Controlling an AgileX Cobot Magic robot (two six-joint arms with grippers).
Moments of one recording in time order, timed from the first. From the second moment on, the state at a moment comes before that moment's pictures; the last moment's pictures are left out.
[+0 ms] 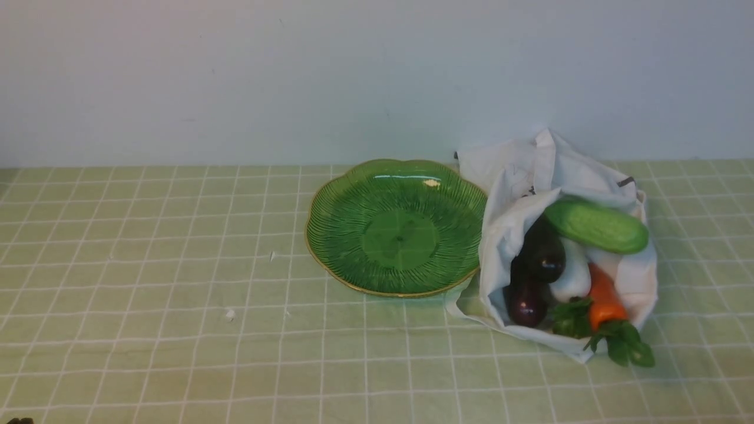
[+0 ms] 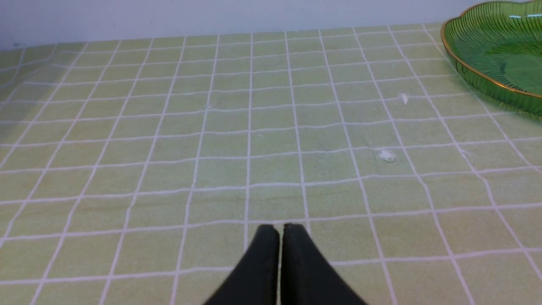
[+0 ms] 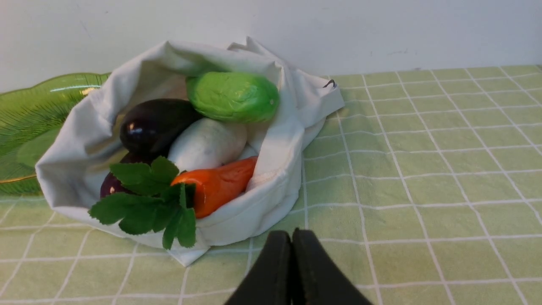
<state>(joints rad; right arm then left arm) 0.04 -0.01 0.02 0.02 0.40 0.08 -0.01 -0.01 0.03 0.04 0.37 -0.04</state>
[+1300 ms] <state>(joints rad) 0.04 0.32 -0.46 0.27 0.61 0.07 -0.01 -0.01 0.03 0.04 0.37 -0.04</state>
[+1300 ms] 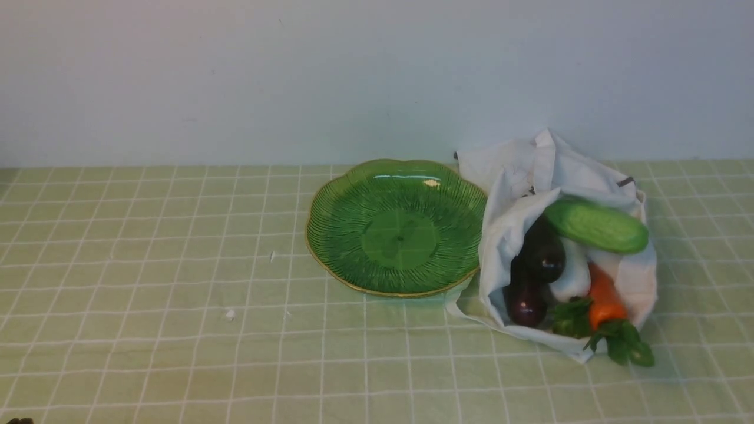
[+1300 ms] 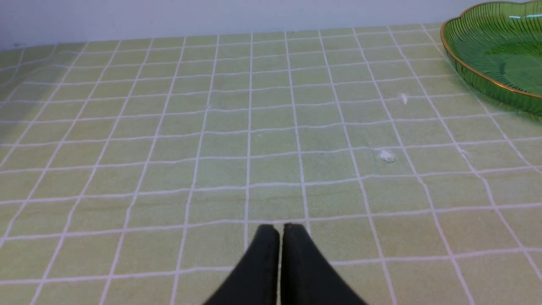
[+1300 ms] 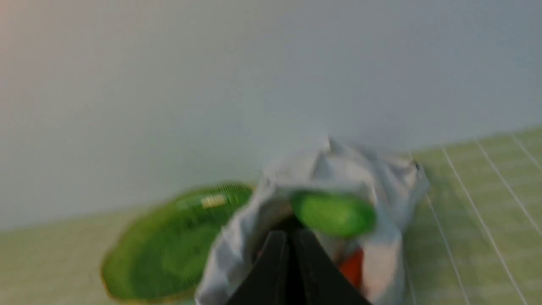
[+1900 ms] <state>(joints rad) 0.04 1.24 -0.77 0.34 0.60 -0.16 -0.01 -0.01 0.03 0.04 0.37 -0.04</state>
